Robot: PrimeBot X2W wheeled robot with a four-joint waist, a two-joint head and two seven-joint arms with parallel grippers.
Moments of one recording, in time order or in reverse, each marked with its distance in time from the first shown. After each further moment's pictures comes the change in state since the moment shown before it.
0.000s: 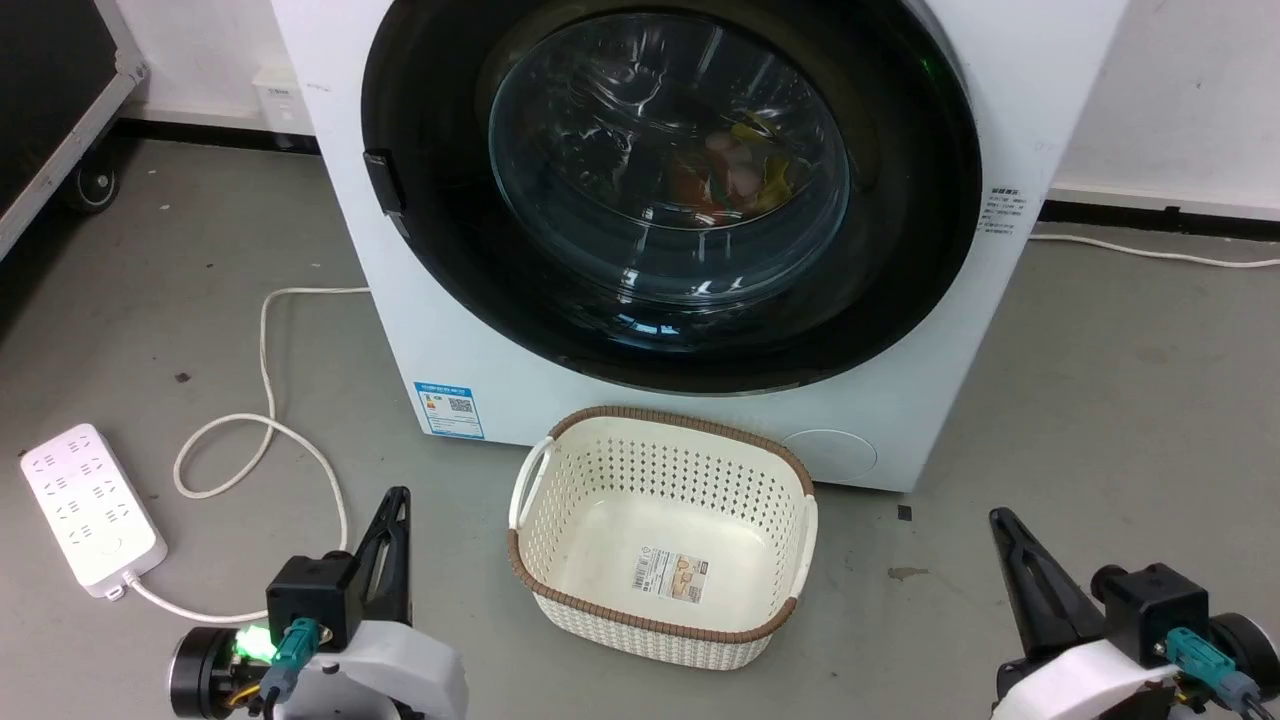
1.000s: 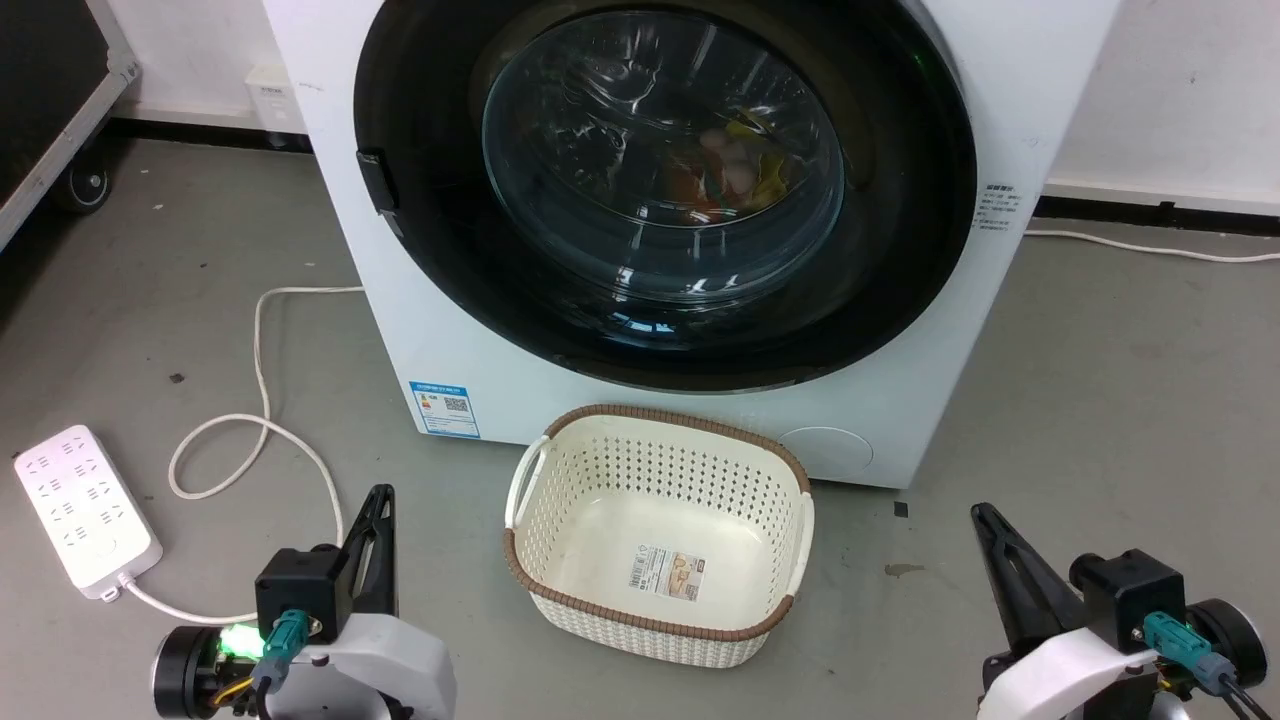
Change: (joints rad) left arm 0.004 -0.006 0.027 -0.032 0.029 0.006 0.050; right arm -0.016 0.000 0.026 -0.008 -0.010 0.000 0.048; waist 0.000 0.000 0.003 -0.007
